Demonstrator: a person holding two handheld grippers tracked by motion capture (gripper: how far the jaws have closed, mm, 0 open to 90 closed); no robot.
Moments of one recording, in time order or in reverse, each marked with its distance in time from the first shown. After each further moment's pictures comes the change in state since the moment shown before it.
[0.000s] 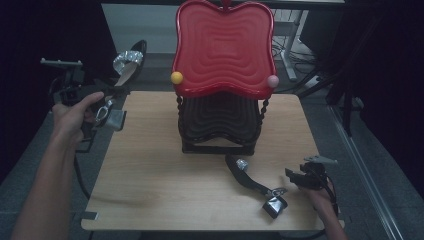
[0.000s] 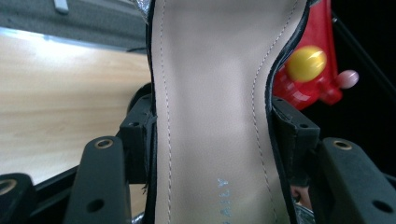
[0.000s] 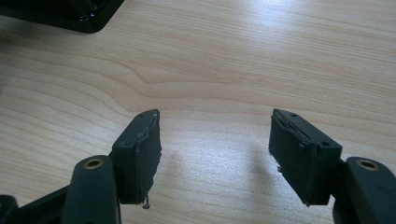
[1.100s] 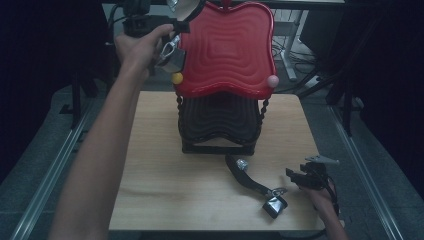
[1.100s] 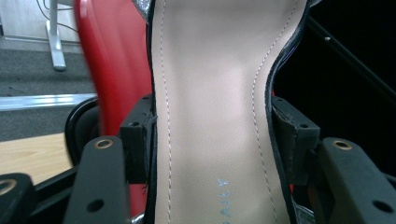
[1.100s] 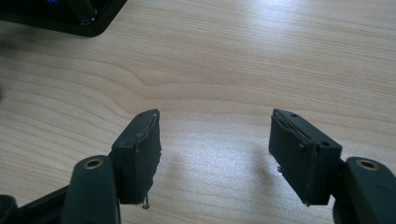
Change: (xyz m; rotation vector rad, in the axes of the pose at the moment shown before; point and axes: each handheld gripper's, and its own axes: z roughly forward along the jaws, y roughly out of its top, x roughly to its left) left arm -0.154 0.104 0.098 -0.062 0.069 0.150; right arm -0.003 -0.001 0.000 -0.009 0.016 0.021
